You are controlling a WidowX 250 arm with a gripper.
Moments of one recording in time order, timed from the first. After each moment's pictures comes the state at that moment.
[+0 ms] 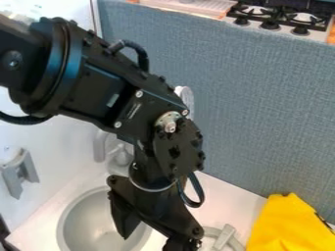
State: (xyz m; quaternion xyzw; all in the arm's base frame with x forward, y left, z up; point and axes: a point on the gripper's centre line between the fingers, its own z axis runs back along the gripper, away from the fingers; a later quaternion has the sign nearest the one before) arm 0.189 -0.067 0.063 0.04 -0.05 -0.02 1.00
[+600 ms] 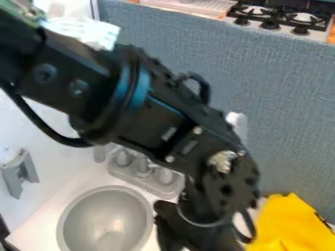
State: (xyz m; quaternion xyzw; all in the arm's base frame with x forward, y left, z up) arm 0.193 -0.125 0.053 0.00 -0.07 -0.07 1.00
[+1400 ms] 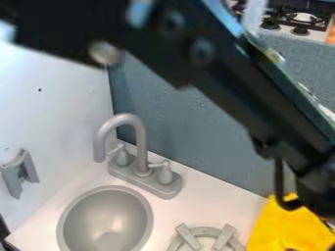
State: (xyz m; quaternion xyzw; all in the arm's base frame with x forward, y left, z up) arm 0.244 -0.239 -0.006 0.00 -0.05 -0.16 0.99
